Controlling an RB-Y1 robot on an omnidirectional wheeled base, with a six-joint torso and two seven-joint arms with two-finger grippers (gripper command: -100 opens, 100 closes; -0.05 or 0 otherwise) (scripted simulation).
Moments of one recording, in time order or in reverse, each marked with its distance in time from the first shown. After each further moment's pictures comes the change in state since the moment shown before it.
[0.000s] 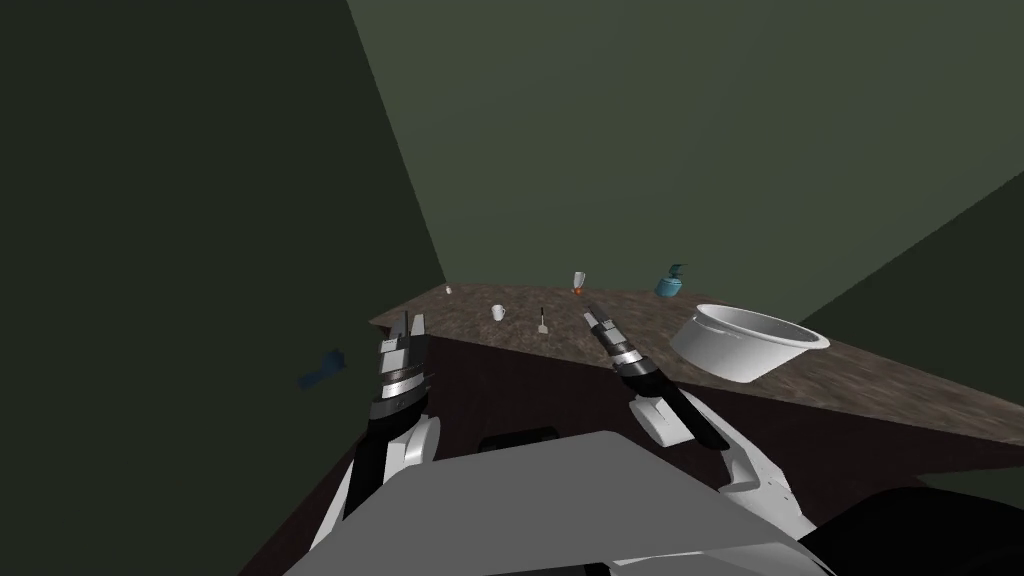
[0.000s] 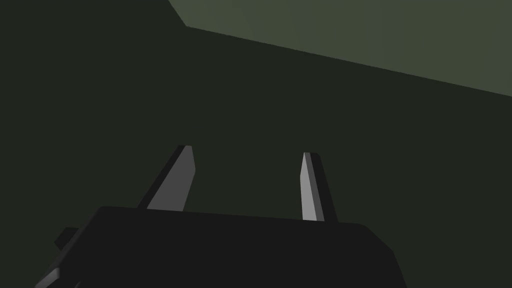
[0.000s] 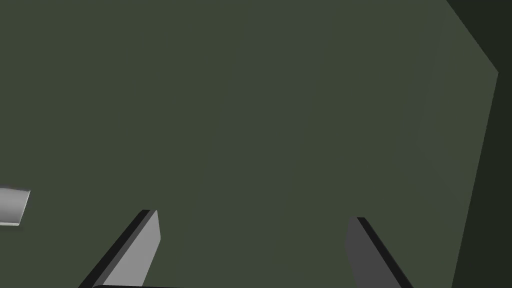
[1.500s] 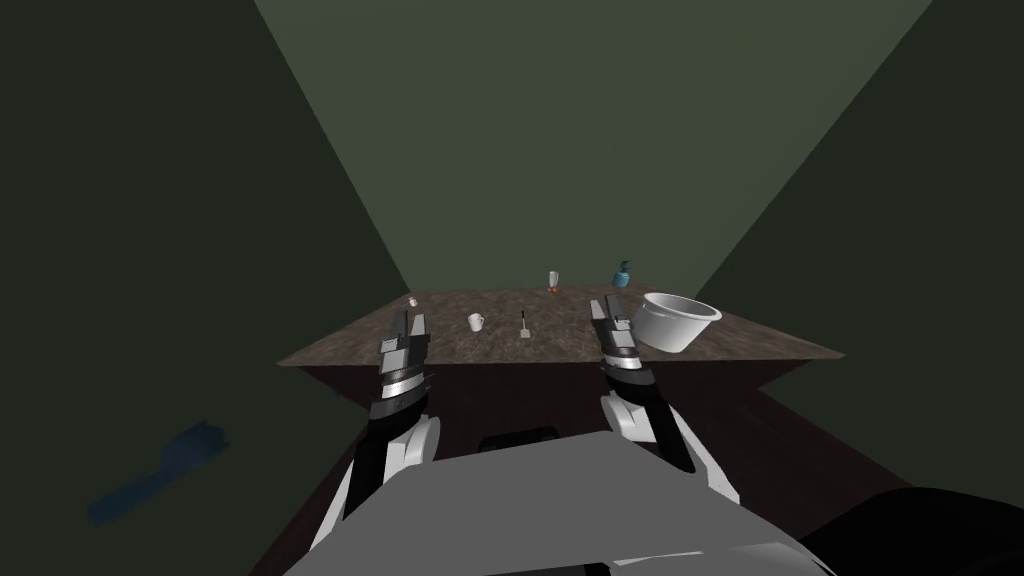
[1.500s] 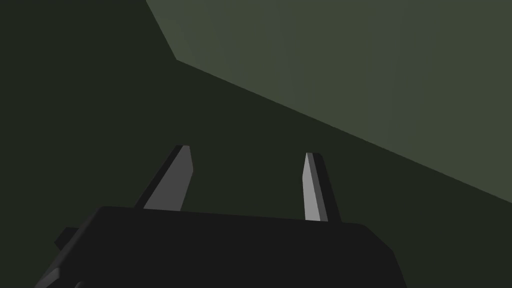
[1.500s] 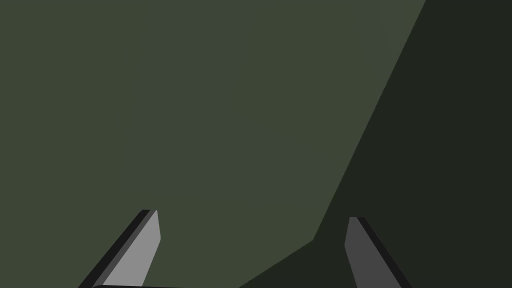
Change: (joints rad) left arm 0.000 0.000 0.000 0.000 0.000 0.000 0.000; right arm -0.018 0.419 0.025 -0.124 0.217 -0.174 -0.009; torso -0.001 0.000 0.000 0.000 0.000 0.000
